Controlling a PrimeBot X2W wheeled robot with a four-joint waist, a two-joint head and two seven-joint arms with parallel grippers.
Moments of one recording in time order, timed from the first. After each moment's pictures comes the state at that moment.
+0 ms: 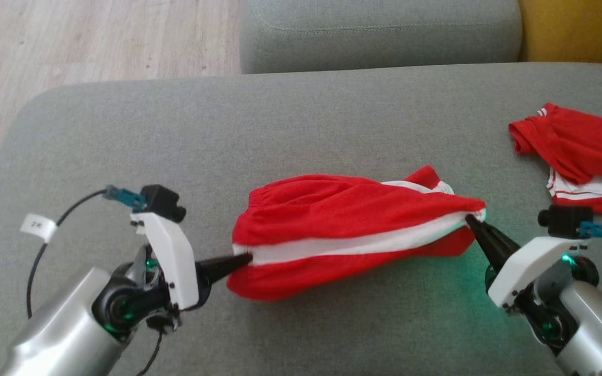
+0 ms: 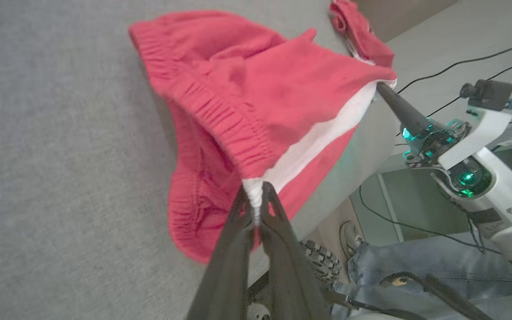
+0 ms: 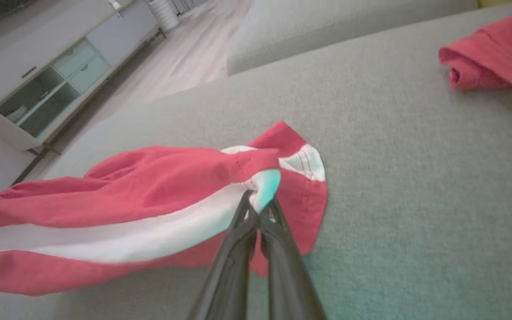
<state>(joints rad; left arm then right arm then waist) -0.42 0.44 -0.73 0.29 -1.27 -0.12 0.61 -0.31 -0.44 0.57 0.51 0.92 0.12 0.06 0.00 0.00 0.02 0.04</state>
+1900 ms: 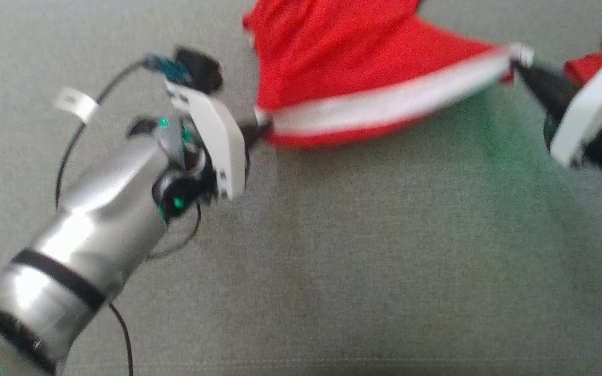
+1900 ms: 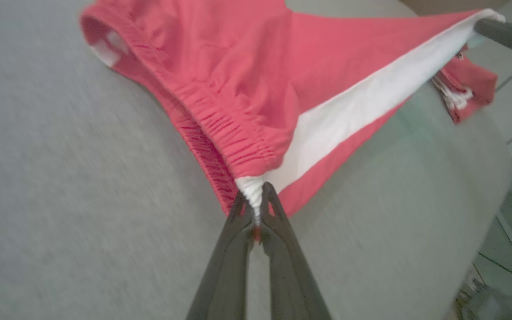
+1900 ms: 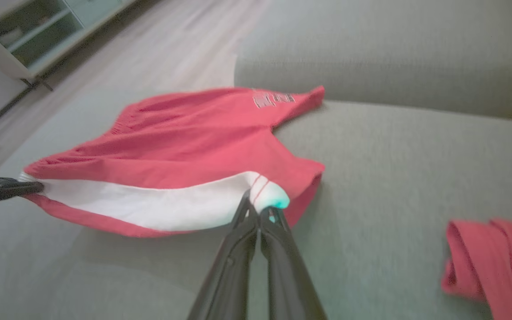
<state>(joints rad) -0.99 0.28 -1.10 0.69 -1.14 -0.12 0.23 -1.02 -0.75 1.16 0.50 1.29 0.12 0.07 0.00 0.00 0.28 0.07</state>
